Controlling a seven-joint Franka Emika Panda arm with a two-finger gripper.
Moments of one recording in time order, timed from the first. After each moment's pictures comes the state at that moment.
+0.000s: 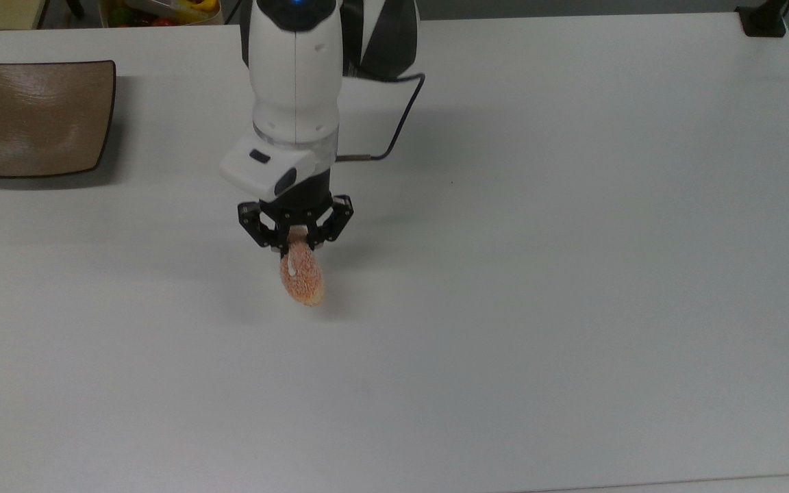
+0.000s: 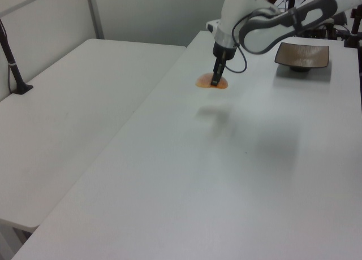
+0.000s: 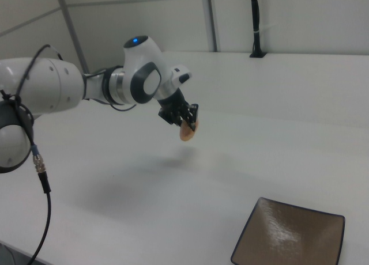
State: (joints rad) arm 0.13 0.44 -0.07 -1.60 -0.11 2.35 -0.15
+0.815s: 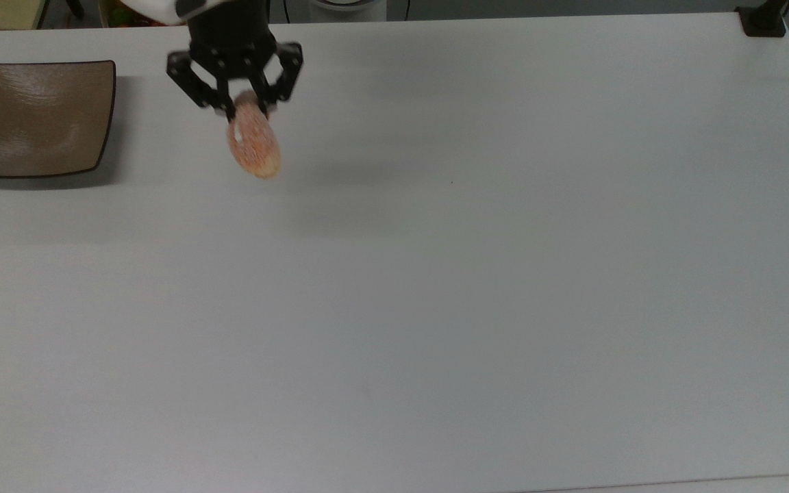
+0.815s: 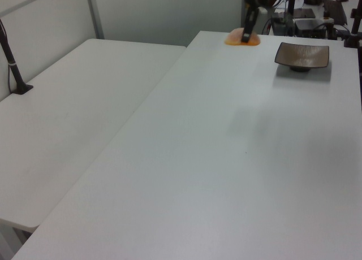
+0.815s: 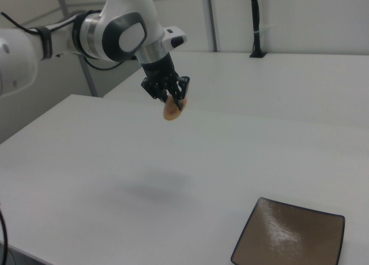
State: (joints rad) arm 0.04 0.11 -0.08 -1.64 0.02 1.97 -0.30
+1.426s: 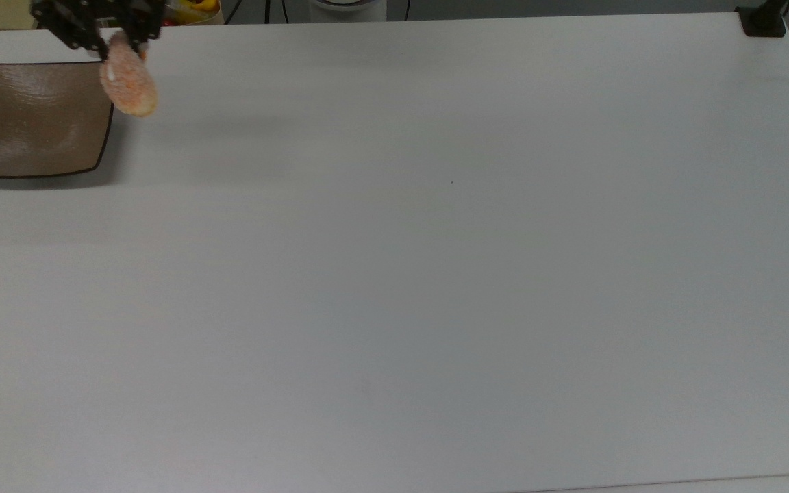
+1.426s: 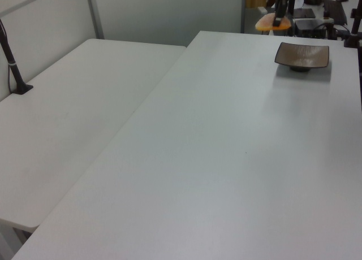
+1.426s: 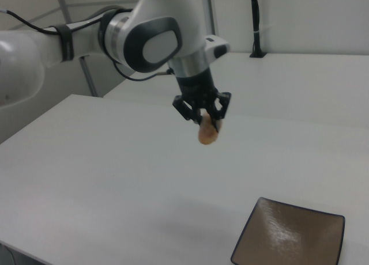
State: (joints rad) arm -0.21 0.05 -0.09 -1.69 0.03 1.91 -0.64
